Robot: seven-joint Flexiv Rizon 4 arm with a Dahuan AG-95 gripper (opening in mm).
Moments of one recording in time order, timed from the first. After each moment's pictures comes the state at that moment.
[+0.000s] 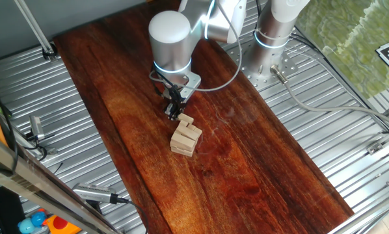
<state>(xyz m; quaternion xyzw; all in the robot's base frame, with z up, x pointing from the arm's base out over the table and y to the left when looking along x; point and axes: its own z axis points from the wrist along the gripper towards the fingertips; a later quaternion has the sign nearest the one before) 0.433 0.083 0.045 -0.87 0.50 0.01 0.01</state>
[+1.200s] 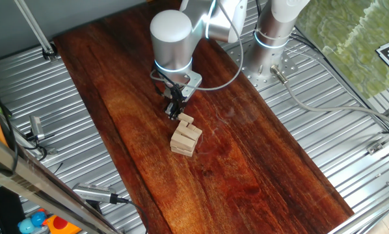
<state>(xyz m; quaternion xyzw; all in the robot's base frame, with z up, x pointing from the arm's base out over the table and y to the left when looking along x) 0.432 0.083 0.046 -0.87 0.49 0.01 0.01</state>
